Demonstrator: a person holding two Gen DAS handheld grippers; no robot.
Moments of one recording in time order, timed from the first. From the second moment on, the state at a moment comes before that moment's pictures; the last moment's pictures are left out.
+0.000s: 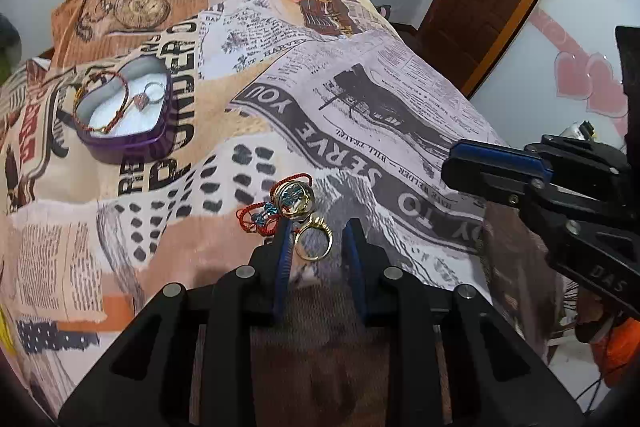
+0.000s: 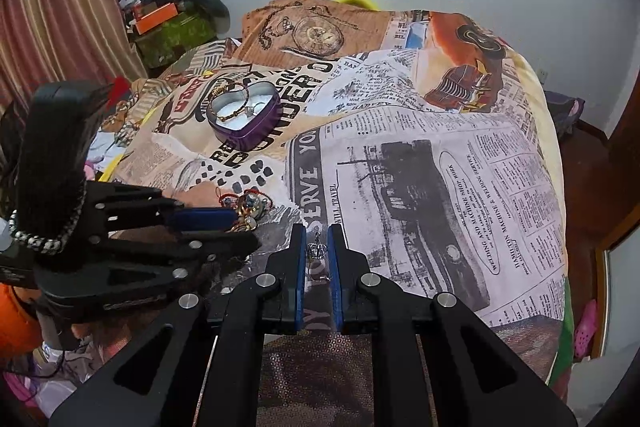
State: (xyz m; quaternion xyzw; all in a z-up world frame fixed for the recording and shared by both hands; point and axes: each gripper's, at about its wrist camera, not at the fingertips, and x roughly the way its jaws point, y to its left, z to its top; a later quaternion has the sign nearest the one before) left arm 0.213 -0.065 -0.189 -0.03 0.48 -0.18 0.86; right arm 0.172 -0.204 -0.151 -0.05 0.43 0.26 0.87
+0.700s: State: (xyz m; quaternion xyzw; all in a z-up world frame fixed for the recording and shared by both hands) left arm 0.188 -0.029 -0.139 -0.03 0.41 -0.15 0.90; right arm 0.177 -0.178 -0.122 -0.06 0.40 0.27 0.87
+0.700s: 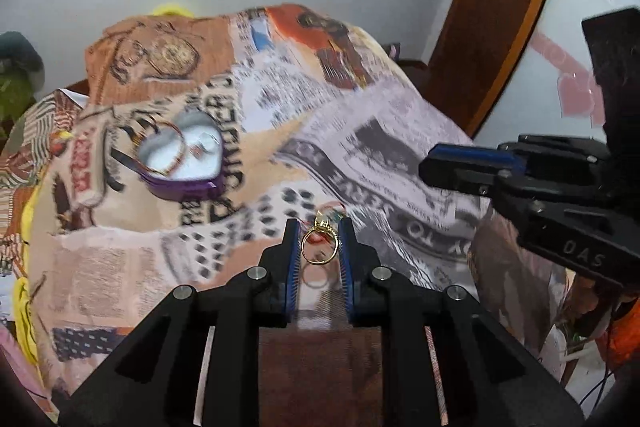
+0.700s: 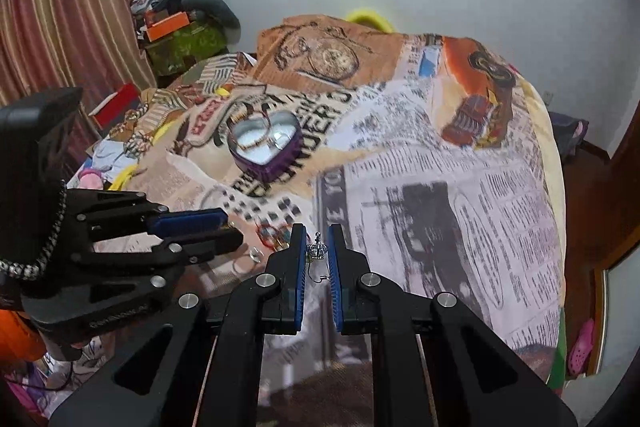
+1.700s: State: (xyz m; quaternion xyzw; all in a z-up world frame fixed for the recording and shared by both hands) left arm 0.258 0.079 -0.120 -0.05 0.36 -0.09 0.93; right arm 0.252 -0.076 -0.106 -0.07 0.37 0.32 0.87
